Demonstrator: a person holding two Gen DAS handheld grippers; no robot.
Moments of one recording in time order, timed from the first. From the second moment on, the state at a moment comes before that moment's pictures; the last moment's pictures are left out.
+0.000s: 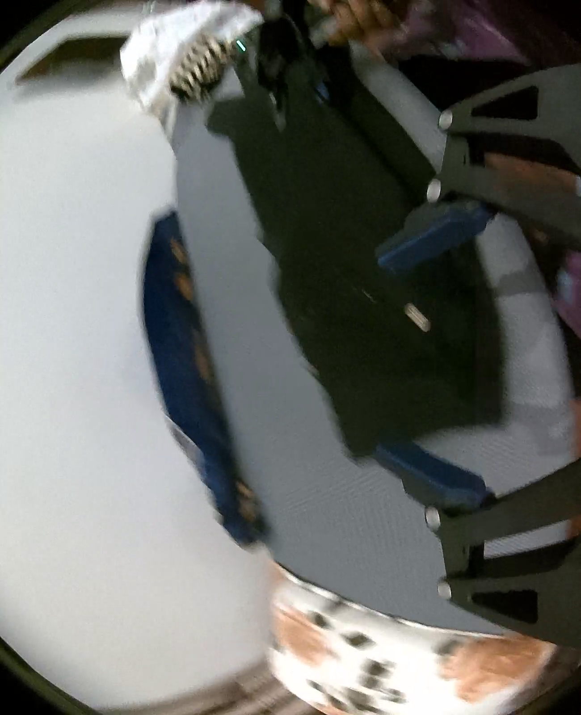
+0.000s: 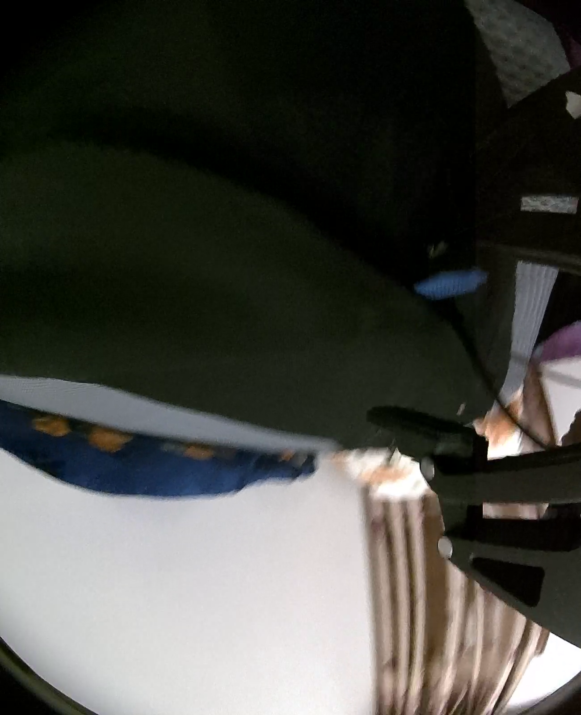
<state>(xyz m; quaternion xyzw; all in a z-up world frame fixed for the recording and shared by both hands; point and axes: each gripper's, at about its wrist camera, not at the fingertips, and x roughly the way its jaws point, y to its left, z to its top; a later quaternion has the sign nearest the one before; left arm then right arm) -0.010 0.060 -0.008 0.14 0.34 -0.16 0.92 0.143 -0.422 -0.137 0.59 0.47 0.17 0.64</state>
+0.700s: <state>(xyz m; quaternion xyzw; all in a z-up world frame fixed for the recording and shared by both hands) 0.046 -0.184 -0.077 0.11 0.41 -0.42 0.80 0.215 -0.561 -0.142 0.66 0.34 0.16 0.65</state>
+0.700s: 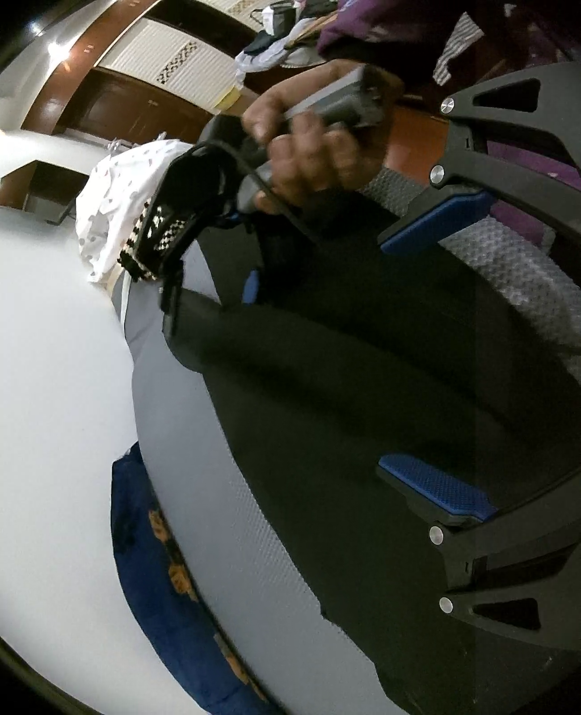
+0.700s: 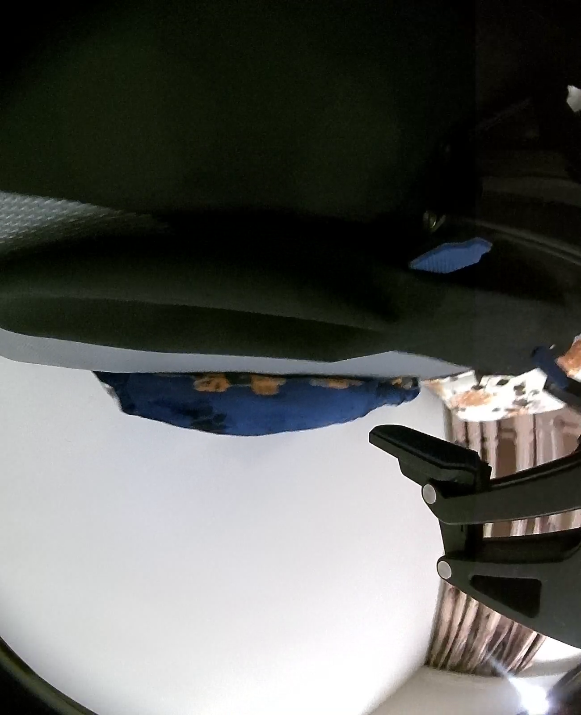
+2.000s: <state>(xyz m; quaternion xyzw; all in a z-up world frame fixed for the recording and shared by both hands) 0.101 -0.193 -0.147 -0.39 0.57 -0.39 0.61 0.208 -0.592 -0.109 0.62 0.39 0.18 0.66</state>
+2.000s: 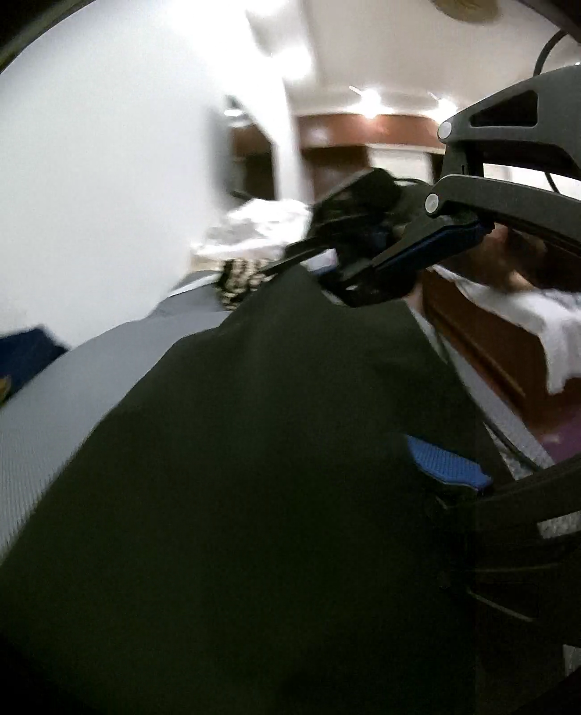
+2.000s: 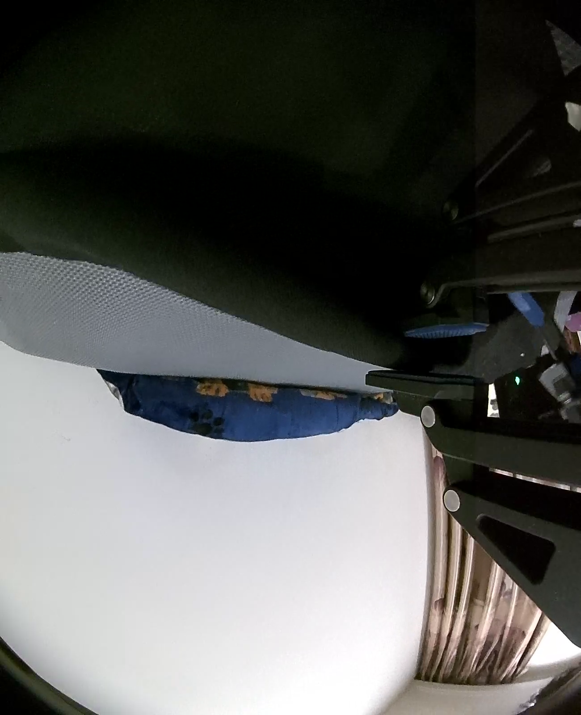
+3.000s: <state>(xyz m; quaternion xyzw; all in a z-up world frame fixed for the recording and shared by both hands) 0.103 -0.164 -0.139 -0.42 0.51 -0.35 0.66 0.162 -0.618 -0.162 0.72 0.34 0.15 0.59</state>
